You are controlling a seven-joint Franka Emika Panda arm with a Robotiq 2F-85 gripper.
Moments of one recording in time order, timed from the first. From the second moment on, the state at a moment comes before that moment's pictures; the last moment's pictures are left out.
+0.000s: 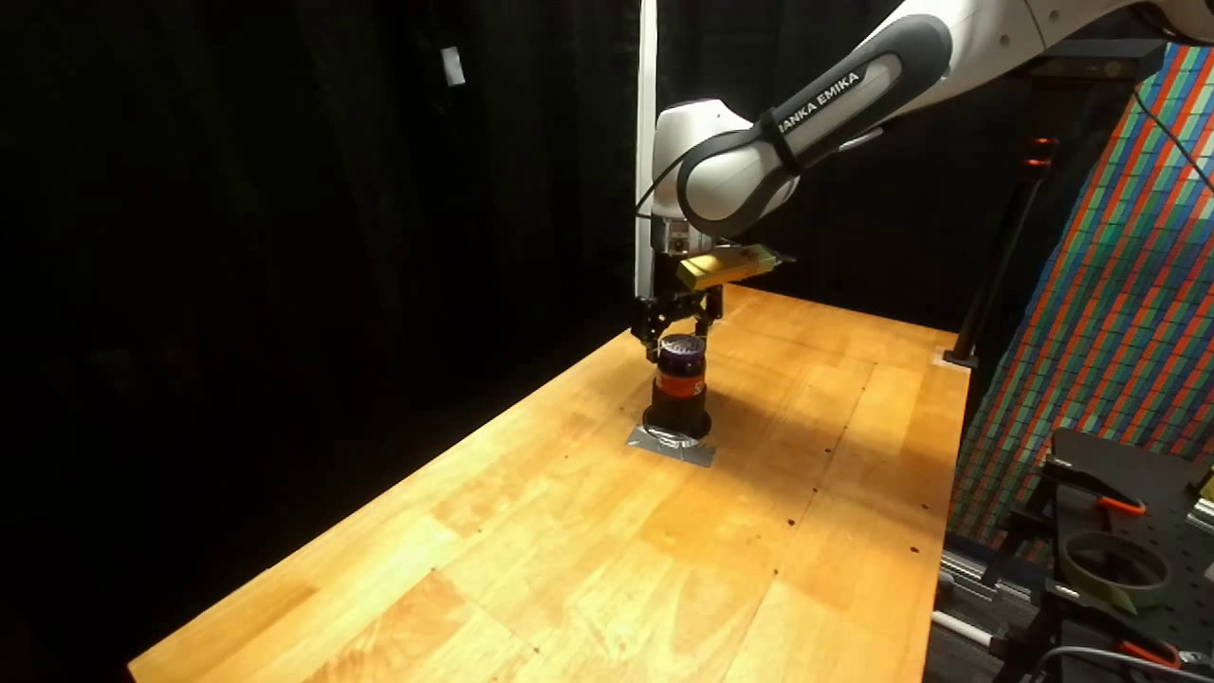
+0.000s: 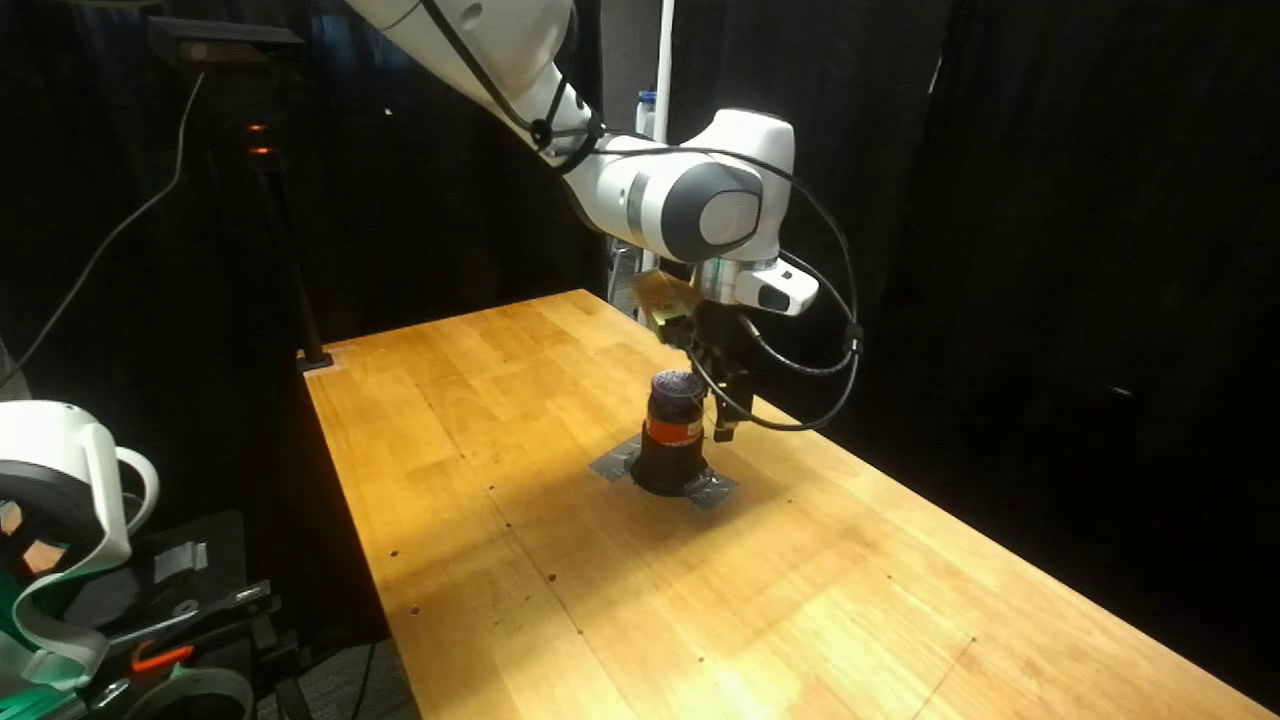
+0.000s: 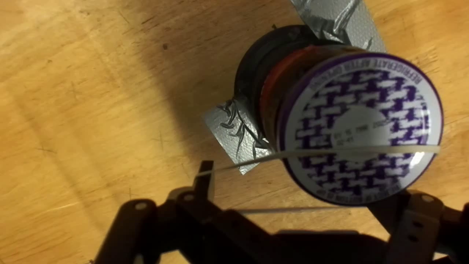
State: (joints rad) arm 0.10 0.70 0.00 -1.54 -0.01 2.24 0.45
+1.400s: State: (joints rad) arm 0.13 0.45 0.04 -1.96 0.07 2.43 0.38
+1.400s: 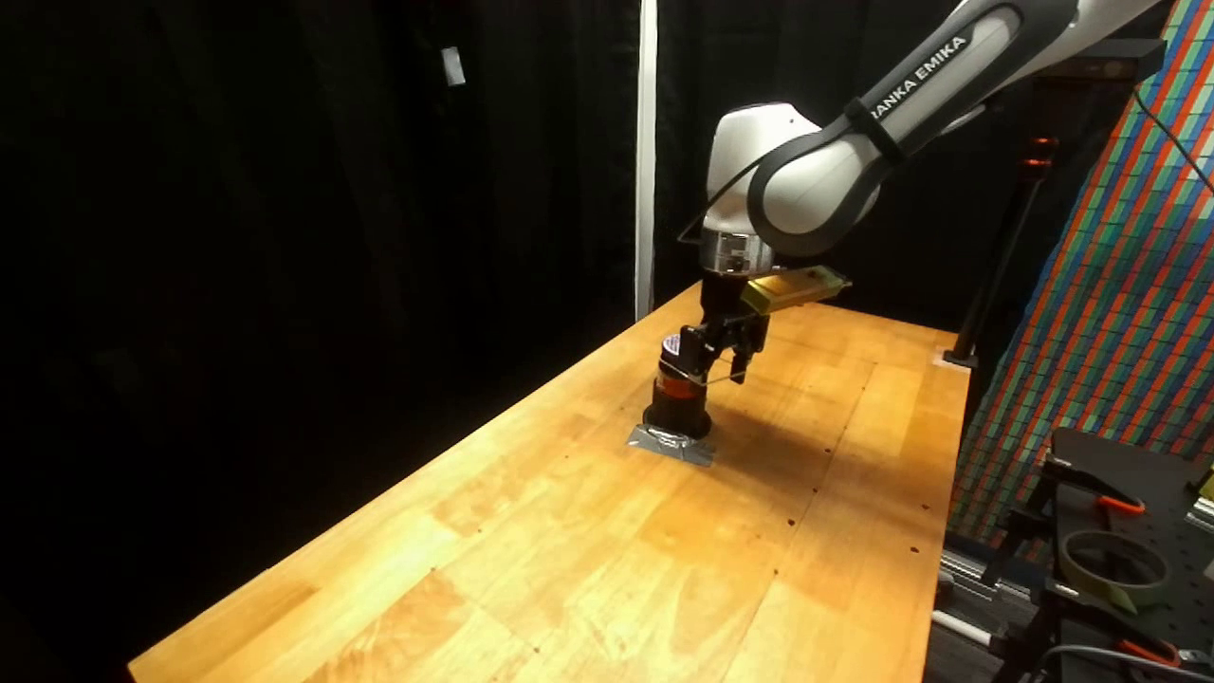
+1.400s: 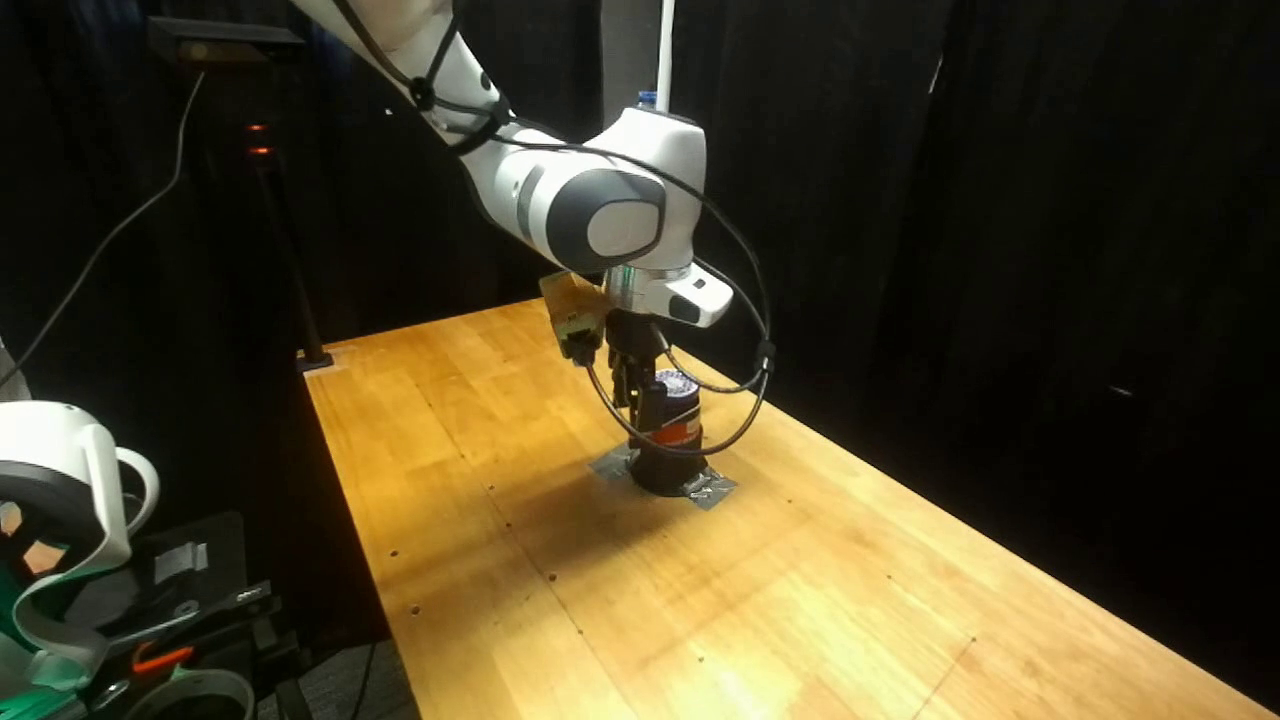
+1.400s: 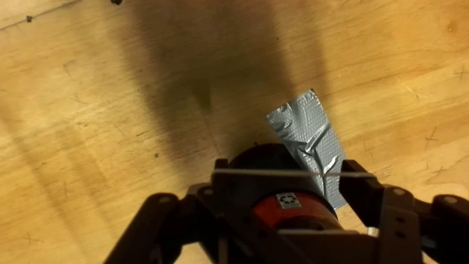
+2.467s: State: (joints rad) arm 0.48 0.28 -0.29 -2.57 0.12 3.67 0.41
